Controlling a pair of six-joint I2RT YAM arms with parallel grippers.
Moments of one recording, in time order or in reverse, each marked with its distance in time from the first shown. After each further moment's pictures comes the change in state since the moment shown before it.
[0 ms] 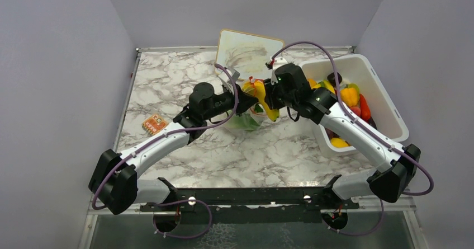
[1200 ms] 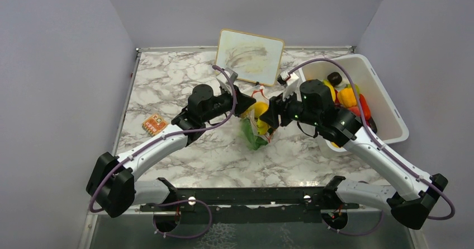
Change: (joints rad) left arm -0.003 -0.040 -0.021 -0.030 -0.063 0.006; right arm 0.006 -0.277 -0.208 0.137 -0.381 0.042
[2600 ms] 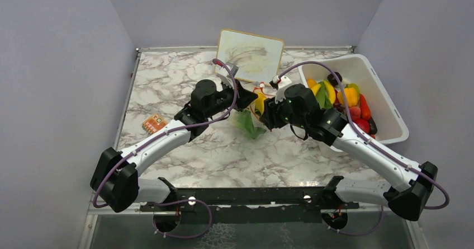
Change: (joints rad) left arm 0.000 0.059 0.067 -0.017 -0.026 -0.091; right arm 0.062 0.067 -0.037 -0.011 0.201 0.055
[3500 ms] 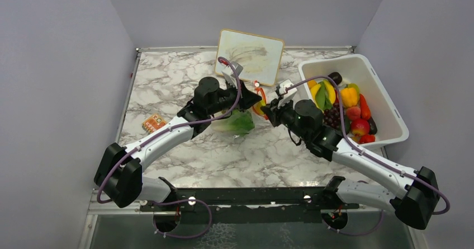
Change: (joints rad) left arm 0.004 0.048 0.034 -0.003 0.093 -0.011; right arm 0.006 -0.103 -0.325 0.589 0.092 -0.188
